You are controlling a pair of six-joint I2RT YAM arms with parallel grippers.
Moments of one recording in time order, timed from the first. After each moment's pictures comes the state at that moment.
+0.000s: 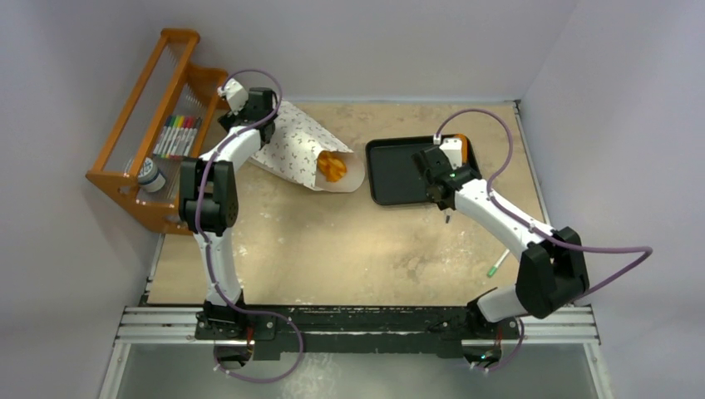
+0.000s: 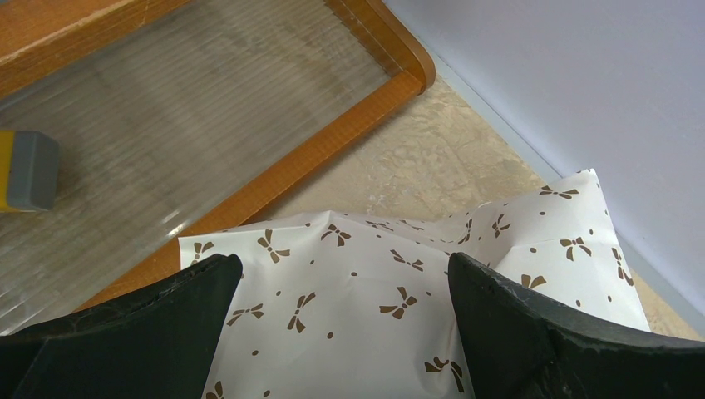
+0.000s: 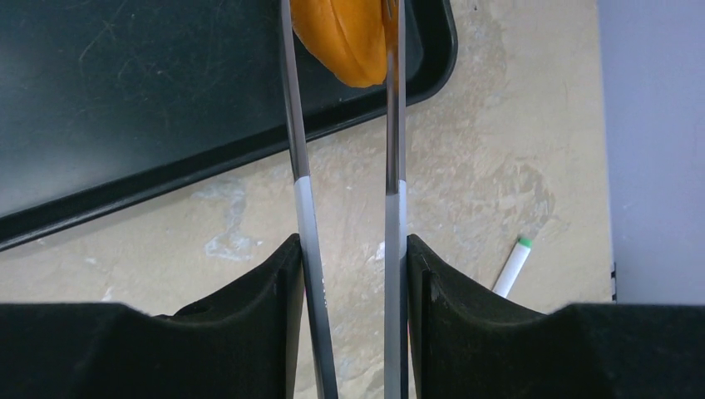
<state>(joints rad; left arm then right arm) -0.12 2.10 1.63 -0.15 -0.68 -0.65 0.49 1.43 1.09 -0.76 0.71 0.46</state>
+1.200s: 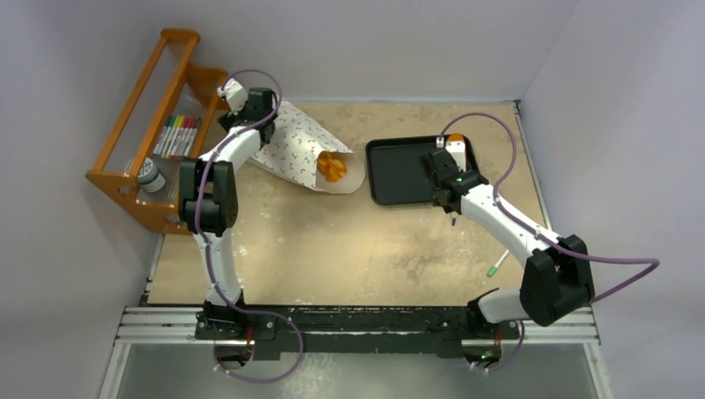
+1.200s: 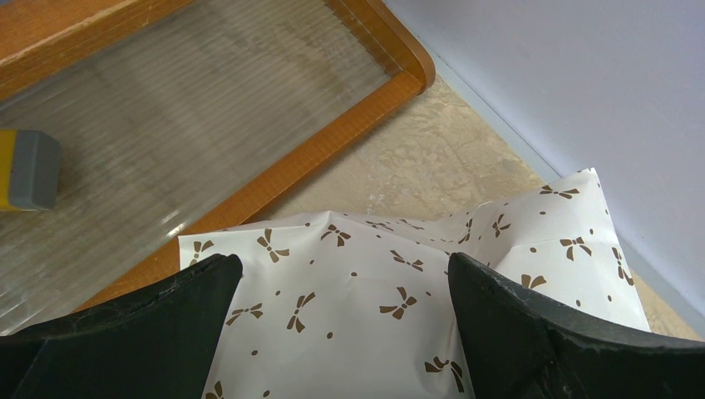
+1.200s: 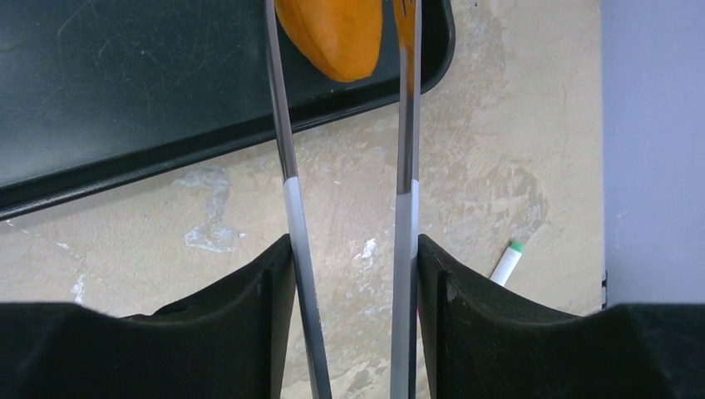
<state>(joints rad) -0.12 2.09 1.62 -0.15 -0.68 -0.65 0.44 1.41 1.02 -0.70 0.67 0.36</state>
